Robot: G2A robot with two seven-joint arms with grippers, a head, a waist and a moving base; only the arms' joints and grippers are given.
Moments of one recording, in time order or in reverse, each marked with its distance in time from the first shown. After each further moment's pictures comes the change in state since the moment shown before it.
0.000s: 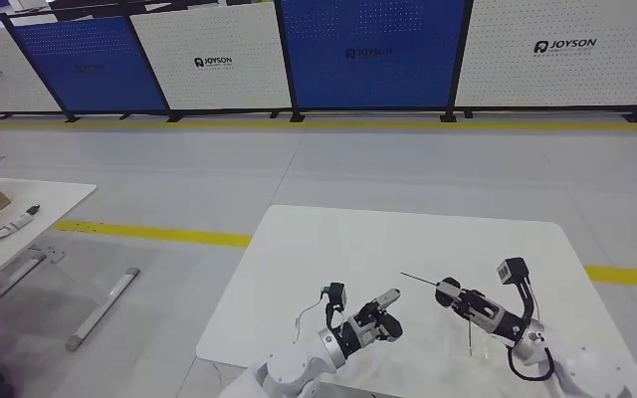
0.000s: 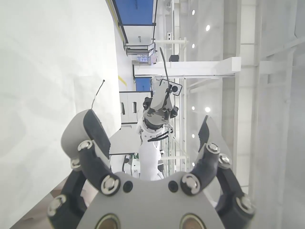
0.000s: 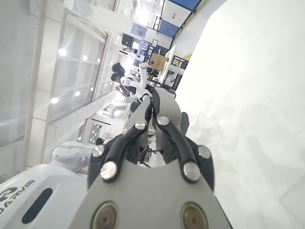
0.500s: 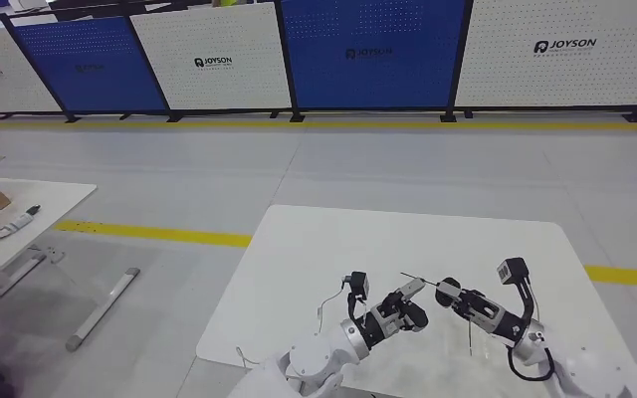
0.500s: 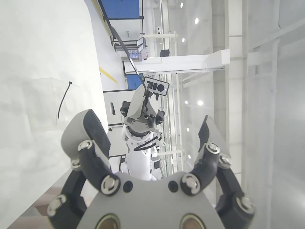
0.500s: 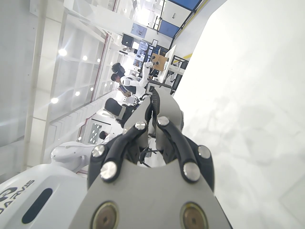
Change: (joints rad) left arm -0.135 -0.043 0.113 0.052 -0.030 -0.041 0.080; right arm 0.000 0.000 0.000 0.000 0.000 0.000 0.000
